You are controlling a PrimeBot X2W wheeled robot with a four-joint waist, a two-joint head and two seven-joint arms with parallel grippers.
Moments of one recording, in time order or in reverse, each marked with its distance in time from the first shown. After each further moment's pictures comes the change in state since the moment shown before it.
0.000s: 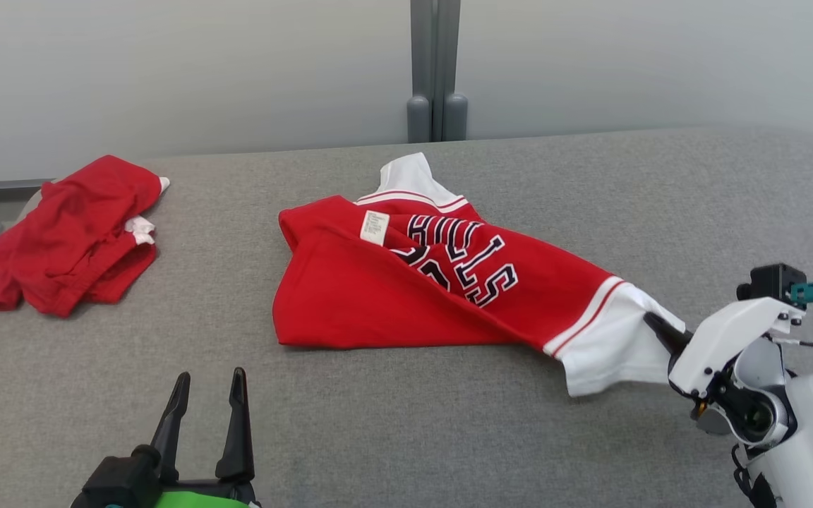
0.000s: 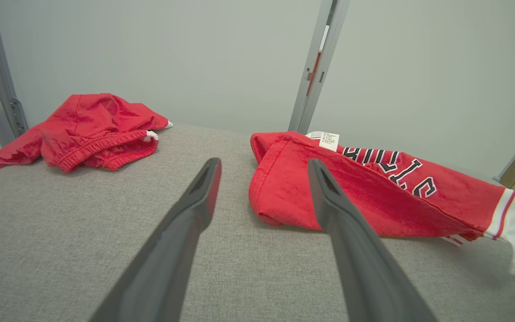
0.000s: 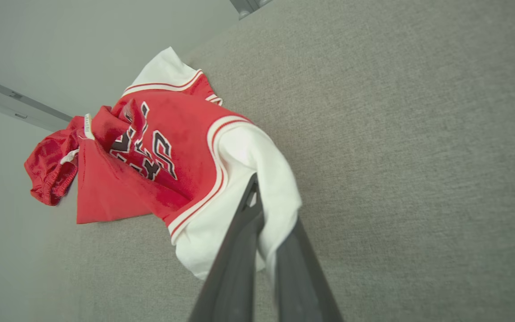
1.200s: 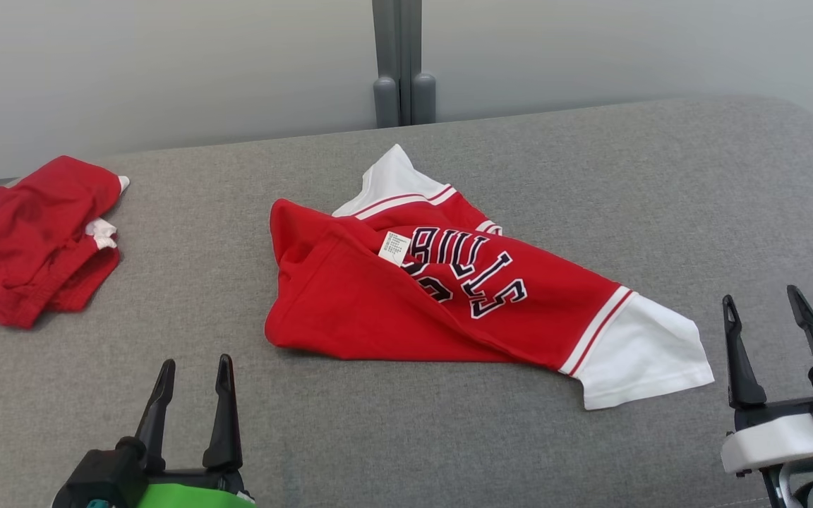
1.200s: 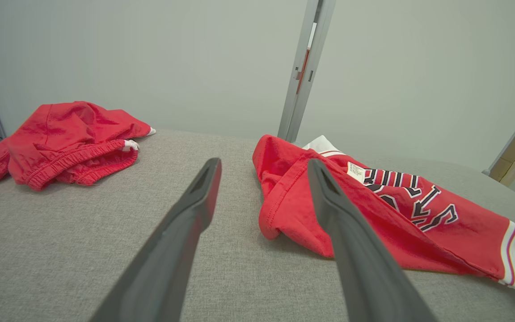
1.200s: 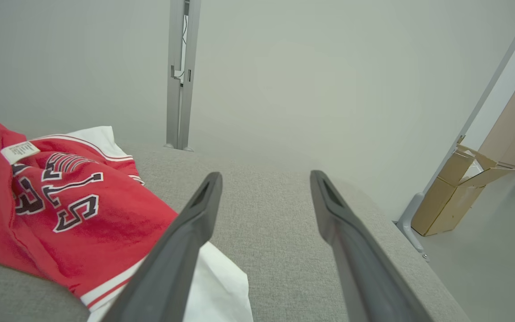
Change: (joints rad) left arm -0.015 0.000 0.032 -0.026 0.013 -0.009 0.000; right arm 0.359 0.061 -0.166 -0.413 -0.803 0.001 -0.712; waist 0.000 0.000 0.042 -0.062
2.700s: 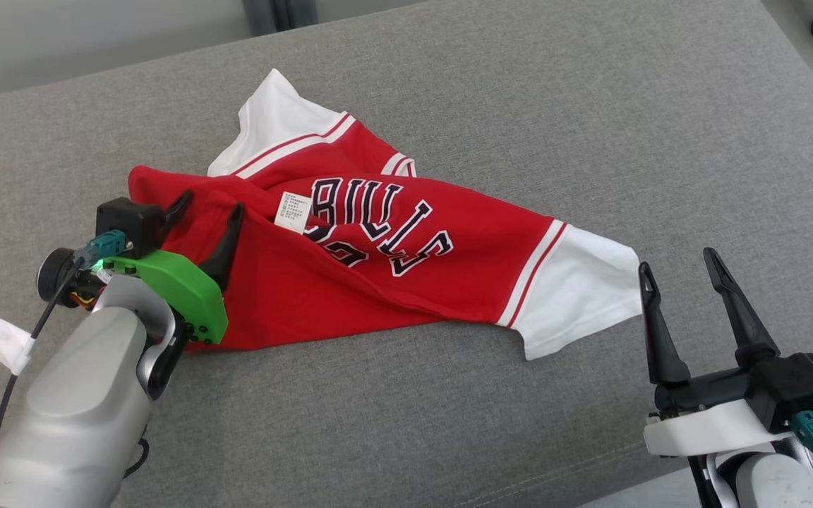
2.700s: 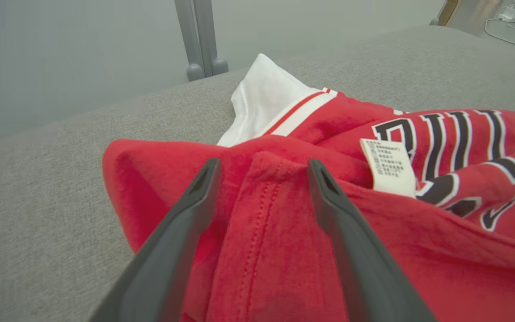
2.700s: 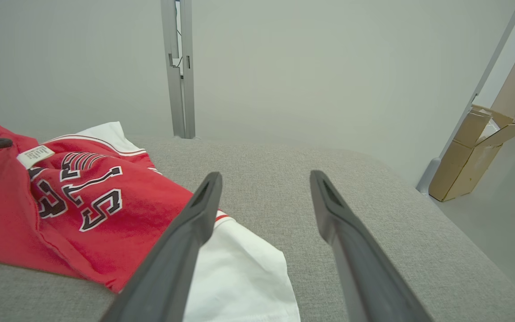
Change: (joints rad) left arm -0.827 0.296 -0.626 0.727 -0.382 -0.026 0.066; right arm -0.030 0.102 0.150 -0.148 0.026 0.000 -0.001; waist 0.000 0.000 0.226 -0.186
